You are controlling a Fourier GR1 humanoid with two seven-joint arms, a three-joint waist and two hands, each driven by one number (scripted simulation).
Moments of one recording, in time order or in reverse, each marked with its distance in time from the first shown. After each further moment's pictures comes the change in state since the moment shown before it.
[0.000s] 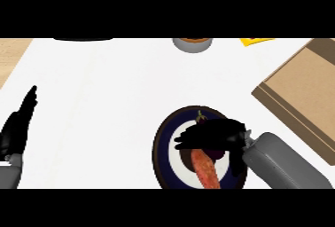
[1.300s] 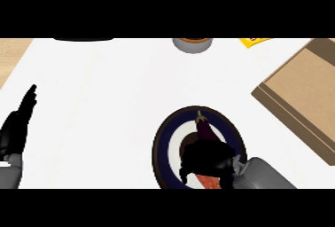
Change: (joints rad) left arm 0.005 -0.055 0.071 -0.044 -0.075 -0.057 0.024; right arm 0.156 0.084 0.044 -0.136 0.183 -0.047 0.092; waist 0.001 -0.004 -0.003
